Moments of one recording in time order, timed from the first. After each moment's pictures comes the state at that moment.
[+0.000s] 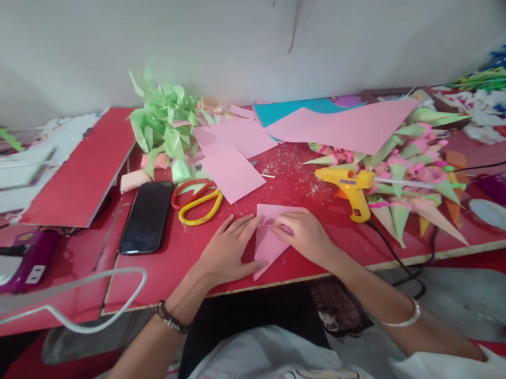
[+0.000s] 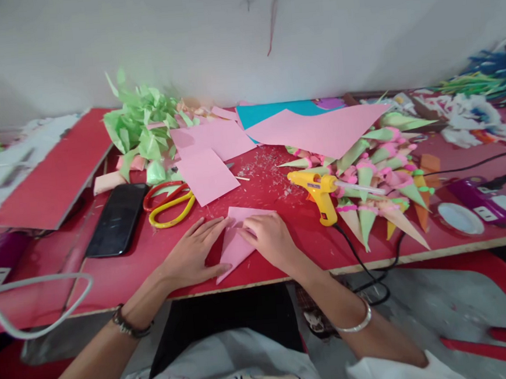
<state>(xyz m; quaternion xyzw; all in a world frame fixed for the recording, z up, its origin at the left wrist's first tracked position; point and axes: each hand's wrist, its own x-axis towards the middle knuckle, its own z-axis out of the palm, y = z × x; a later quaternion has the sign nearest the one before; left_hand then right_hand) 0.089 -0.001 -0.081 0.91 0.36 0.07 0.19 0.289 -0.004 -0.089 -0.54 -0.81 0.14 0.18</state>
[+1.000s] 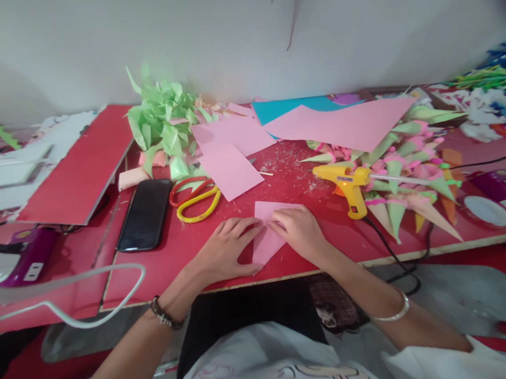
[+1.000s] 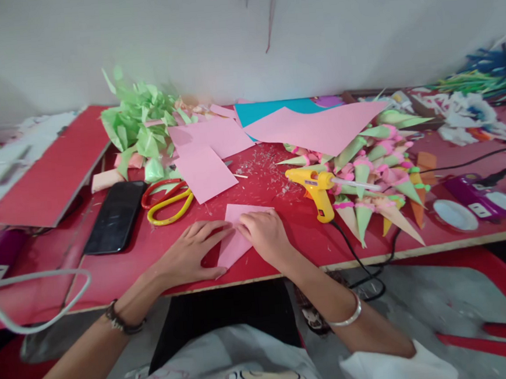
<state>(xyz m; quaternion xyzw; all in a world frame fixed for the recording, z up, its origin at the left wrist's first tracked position) 0.083 -0.001 -0.081 0.92 0.34 0.05 0.21 0.281 -0.004 -0.089 -0.56 -0.81 0.07 0.15</state>
